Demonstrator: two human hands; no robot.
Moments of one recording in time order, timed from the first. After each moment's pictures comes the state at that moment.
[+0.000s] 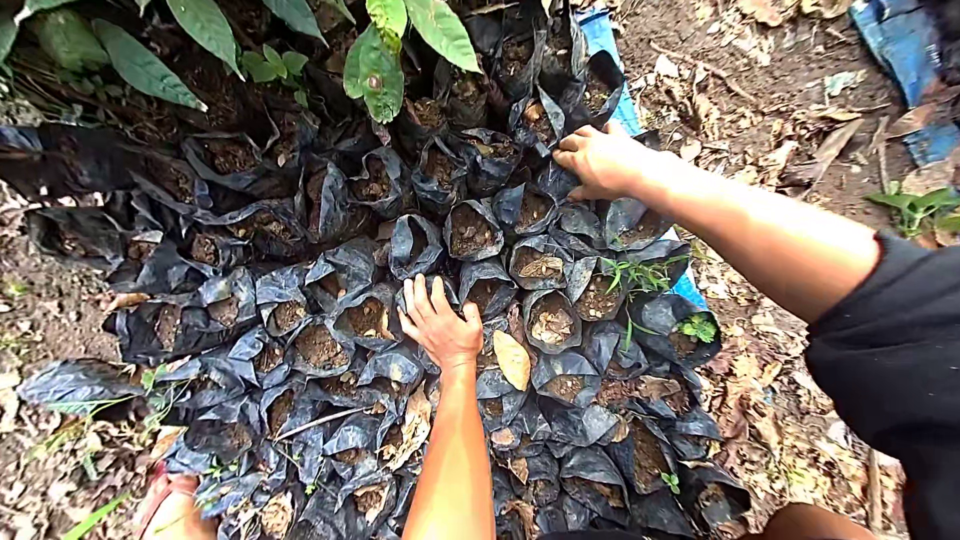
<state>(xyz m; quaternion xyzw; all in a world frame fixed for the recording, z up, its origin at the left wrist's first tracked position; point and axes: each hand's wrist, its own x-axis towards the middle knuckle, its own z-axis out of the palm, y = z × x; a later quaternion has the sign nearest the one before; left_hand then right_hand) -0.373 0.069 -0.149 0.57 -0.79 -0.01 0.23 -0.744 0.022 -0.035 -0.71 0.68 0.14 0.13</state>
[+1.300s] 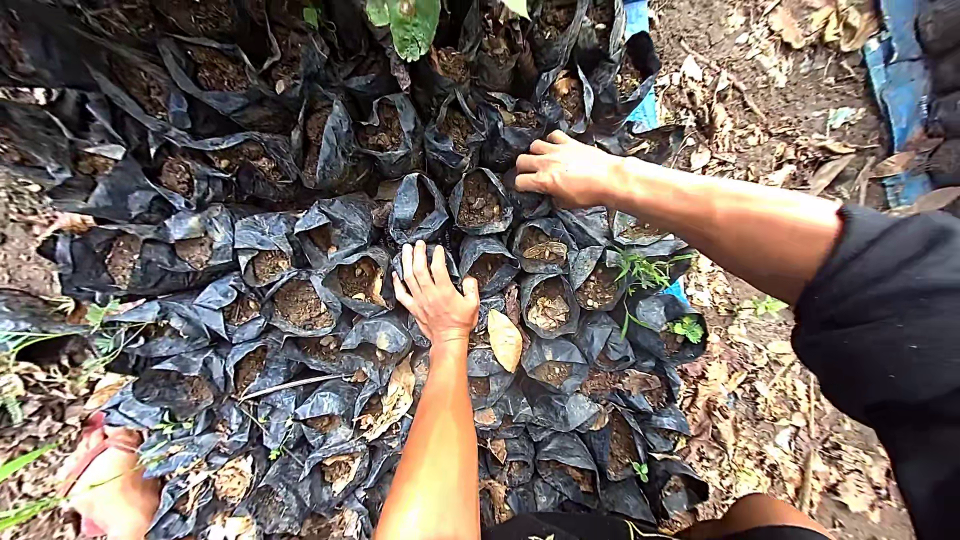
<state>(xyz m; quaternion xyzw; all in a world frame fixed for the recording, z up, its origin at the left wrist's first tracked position) -0.374 0.066 -0.151 0.56 -0.79 -0.04 0.24 -0.684 -0.002 -0.039 -0.88 0.45 0.11 0.08</state>
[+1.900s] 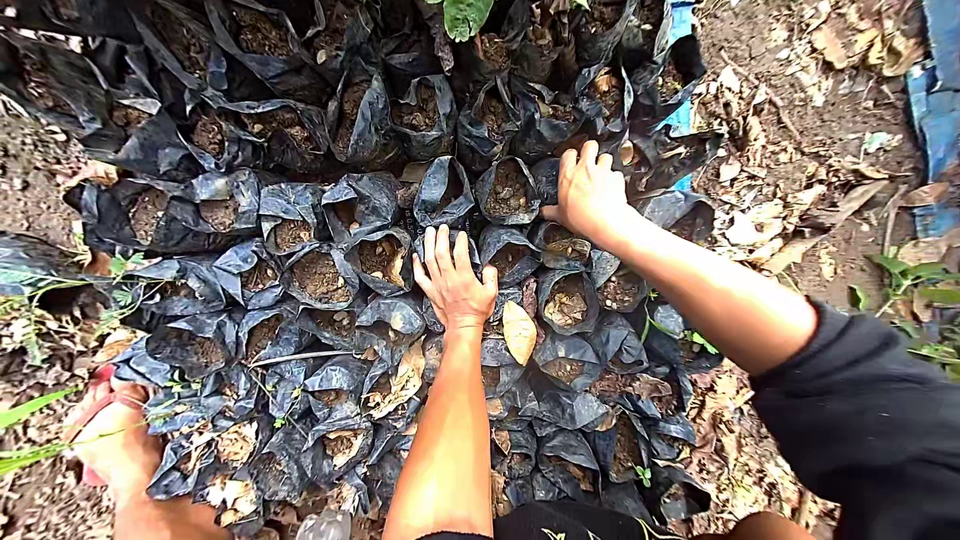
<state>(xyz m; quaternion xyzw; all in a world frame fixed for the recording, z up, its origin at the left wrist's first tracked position) -0.375 0.067 -0.148 0.56 -0.79 -0.05 0.24 -0.602 0.023 -0.032 -0.53 0.83 0.11 0.14</state>
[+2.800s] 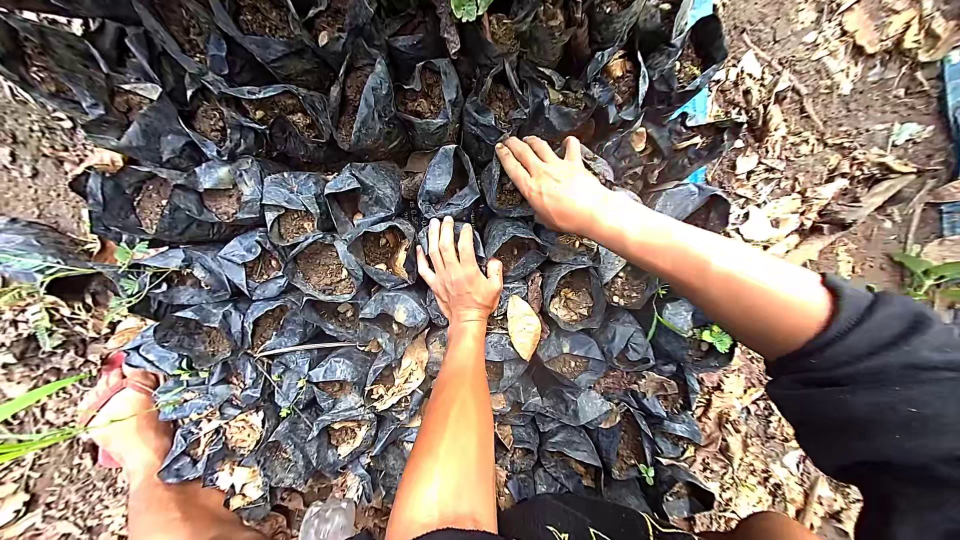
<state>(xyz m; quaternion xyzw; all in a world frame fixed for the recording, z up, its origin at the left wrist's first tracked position) -0.375 0.069 -0.146 0.57 -0.79 -0.05 0.23 -0.587 0.010 -0.041 -0.79 0.60 0.09 0.11</state>
